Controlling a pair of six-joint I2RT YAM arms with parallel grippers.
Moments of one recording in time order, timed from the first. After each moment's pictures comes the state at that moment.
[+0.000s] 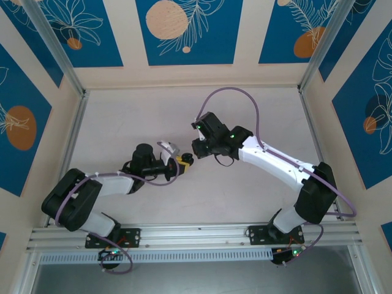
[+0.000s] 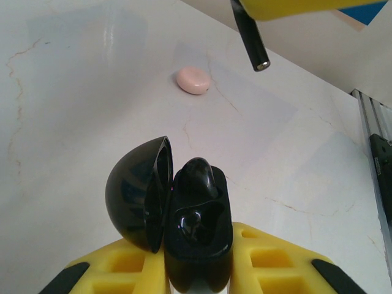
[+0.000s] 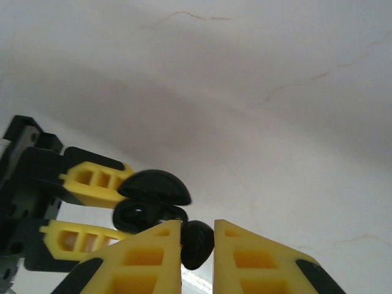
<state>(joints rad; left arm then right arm) -0.54 1.46 0.45 0.63 0.64 -0.10 0.82 1.51 1.31 -0.73 0.04 0.38</state>
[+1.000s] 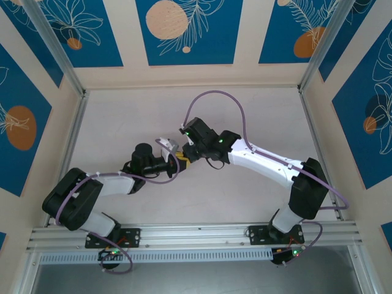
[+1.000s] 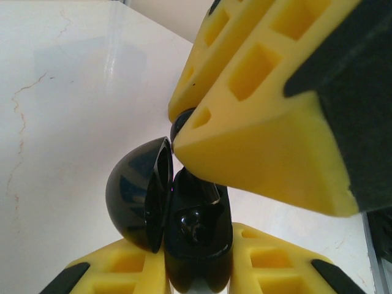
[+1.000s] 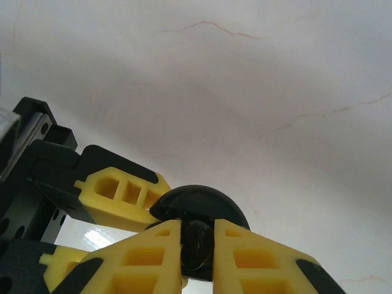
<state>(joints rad) -0.55 1.47 0.45 0.75 0.62 -0.21 0.90 1.58 1.33 -0.66 0.12 0.29</state>
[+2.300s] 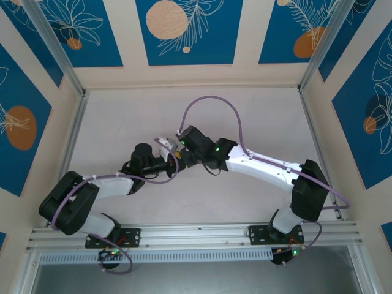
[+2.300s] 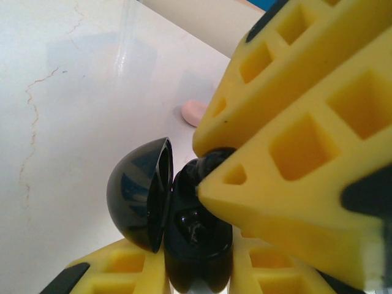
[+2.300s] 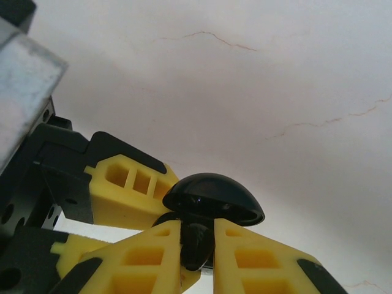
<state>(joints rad) -0.56 1.42 0.45 0.69 0.57 -0.23 0.98 1.56 1.27 -0.59 0.24 0.30</state>
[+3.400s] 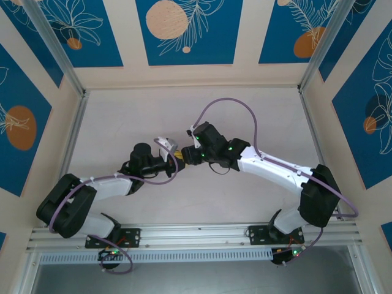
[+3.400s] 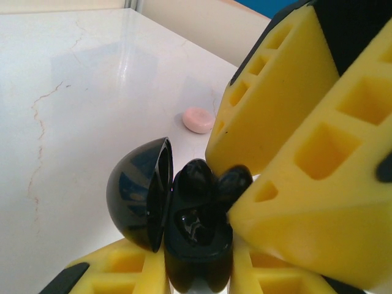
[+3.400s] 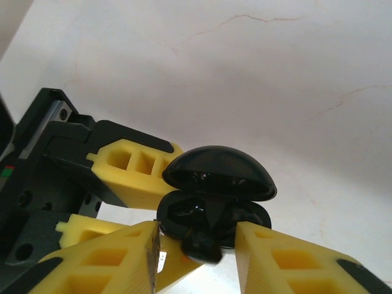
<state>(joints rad) -0.56 1.39 0.45 0.68 0.57 -0.18 0.86 1.46 1.14 -0.47 -0.05 0.47</state>
